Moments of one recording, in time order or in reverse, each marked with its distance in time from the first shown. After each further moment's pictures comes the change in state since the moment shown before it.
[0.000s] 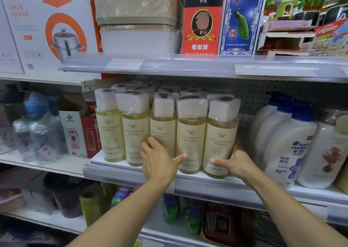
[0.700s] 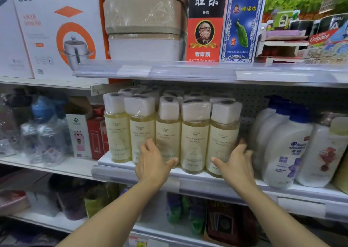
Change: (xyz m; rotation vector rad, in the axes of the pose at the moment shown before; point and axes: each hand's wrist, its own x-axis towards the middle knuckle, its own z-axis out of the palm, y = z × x) left_hand -0.003 -0.020 -0.034 0.018 -0.058 0.061; right_hand -0.027 -0.015 0.028 -0.448 0.352 0.078
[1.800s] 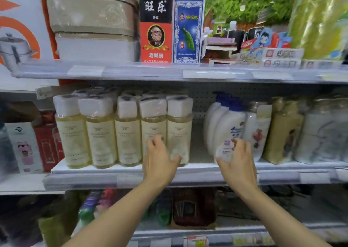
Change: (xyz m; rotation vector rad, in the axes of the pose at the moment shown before) left_hand -0.055 0.071 0.027 -0.206 -0.150 0.290; right_hand -0.042 0.064 -0.080 -0.136 0.259 -0.059
